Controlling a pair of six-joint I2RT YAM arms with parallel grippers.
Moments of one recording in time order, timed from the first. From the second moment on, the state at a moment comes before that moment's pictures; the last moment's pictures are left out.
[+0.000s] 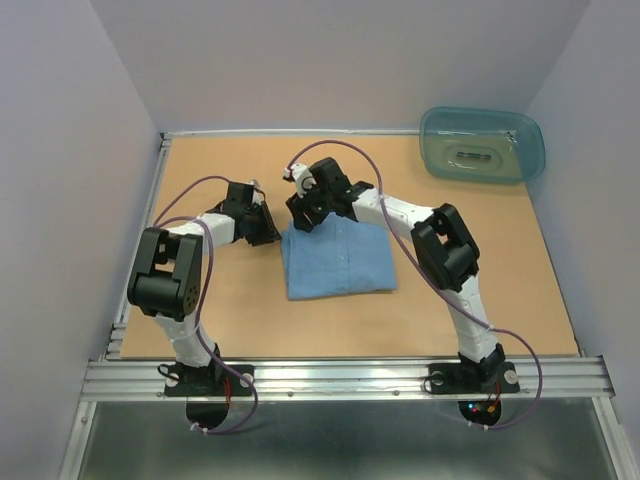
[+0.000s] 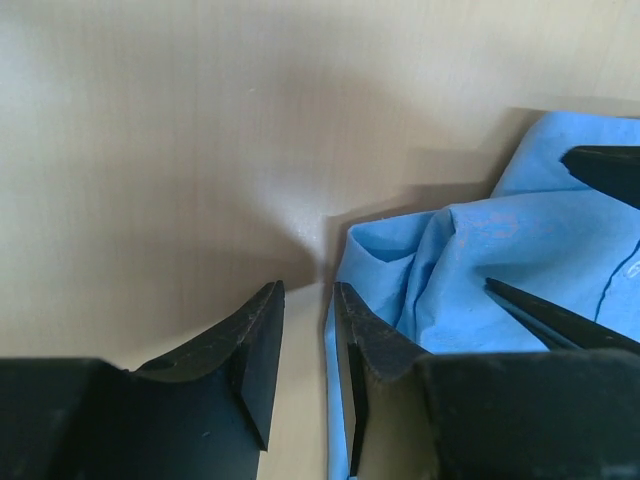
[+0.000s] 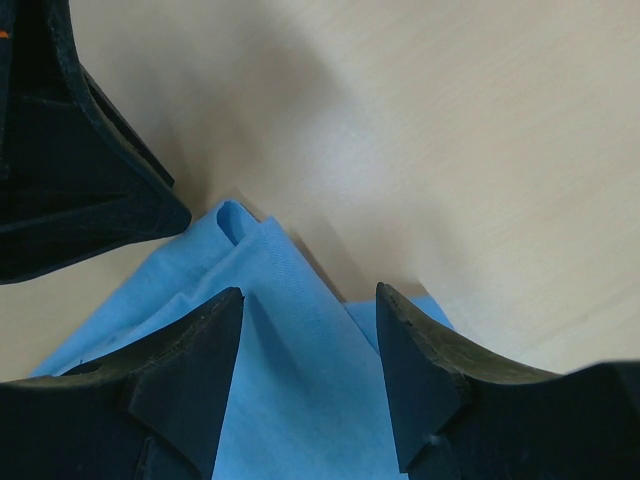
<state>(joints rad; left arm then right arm) -0.22 1.74 0.95 -0.16 0.20 -0.54 0.69 2.22 1.75 -0.26 -0.30 -0.14</state>
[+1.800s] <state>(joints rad) -0.25 1.78 0.97 -0.12 0.29 -0.53 0.70 2.24 1.83 -0.37 -0.49 -0.18</state>
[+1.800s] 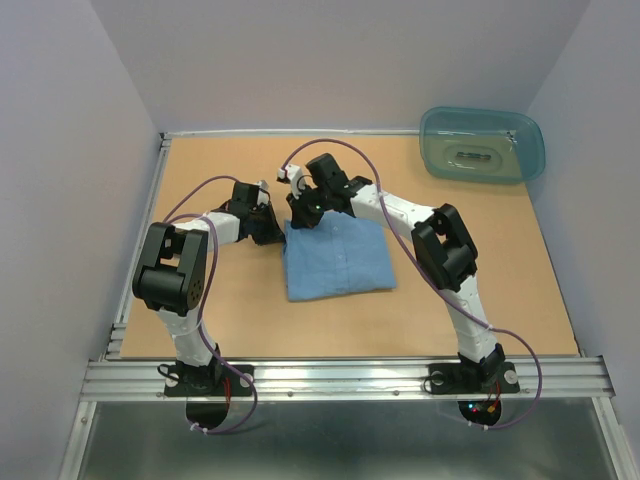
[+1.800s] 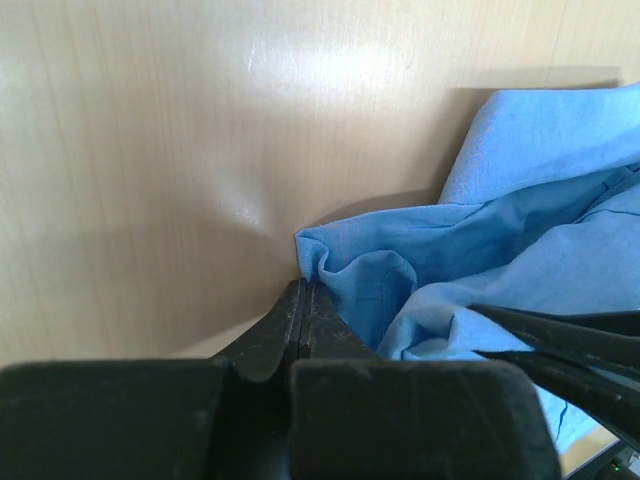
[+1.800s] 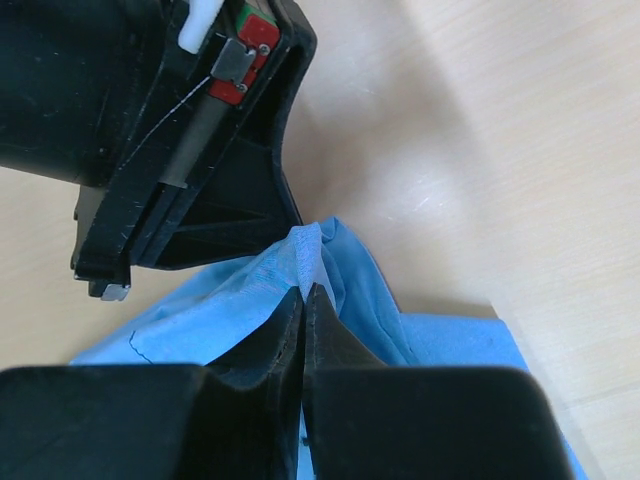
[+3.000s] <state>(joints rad) -0.25 1.65 0.96 -0.27 0.15 -0.56 0.73 2.21 1.75 -0.33 -0.26 -0.12</state>
